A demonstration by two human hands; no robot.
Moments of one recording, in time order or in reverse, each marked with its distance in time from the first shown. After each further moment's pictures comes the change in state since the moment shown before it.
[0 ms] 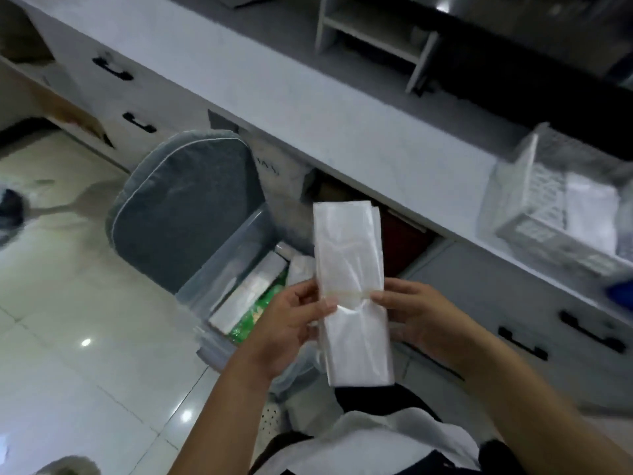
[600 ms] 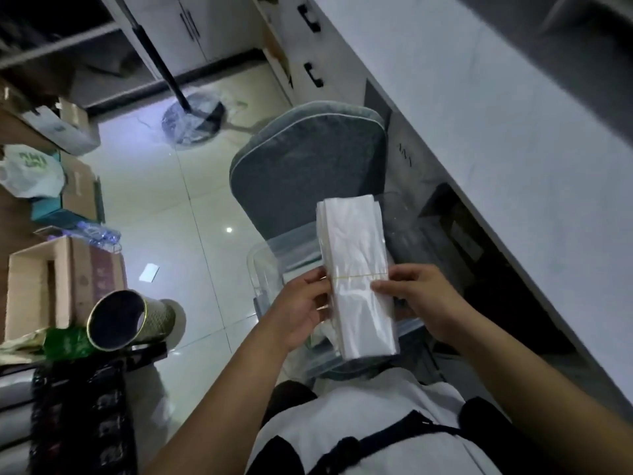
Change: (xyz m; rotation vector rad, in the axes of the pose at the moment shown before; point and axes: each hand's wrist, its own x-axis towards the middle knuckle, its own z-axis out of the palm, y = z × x) left_hand 0.063 -0.009 -0.029 -0.298 0.690 0.044; right_hand 0.194 -0.041 -0.001 -0.442 -0.369 0.042
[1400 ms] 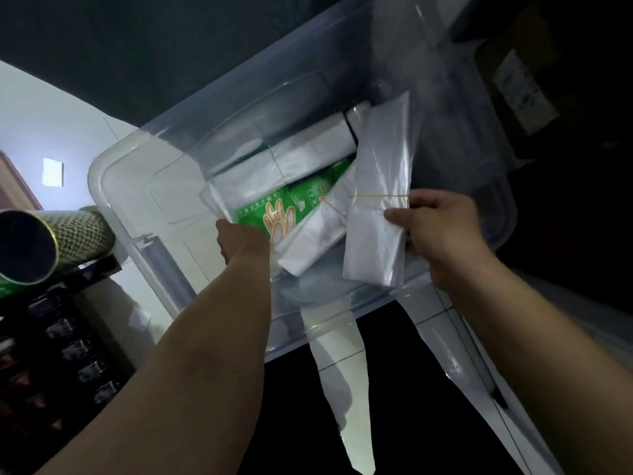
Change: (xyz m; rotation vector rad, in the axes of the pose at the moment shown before) left_hand 0.280 -0.189 -0.124 0.756 1.102 -0.453; right_hand 0.166 0.135 -0.056 0.084 0.433 0.282
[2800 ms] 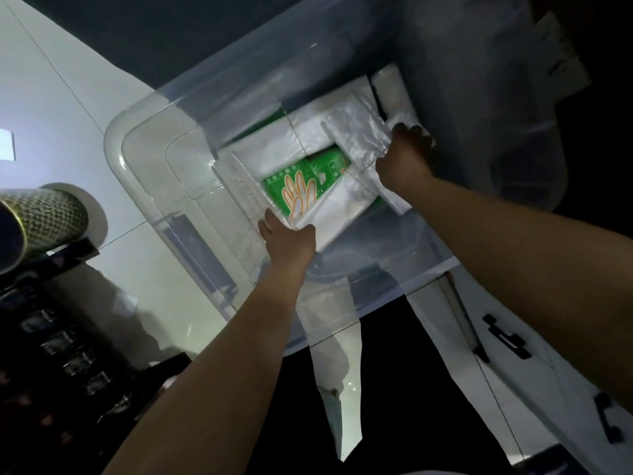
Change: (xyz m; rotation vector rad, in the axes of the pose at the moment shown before) left_hand -0.031 -0.045 -0.010 -0.093 -0.511 0.155; right_hand 0.103 0.036 0.092 -1.318 0.132 -0.144
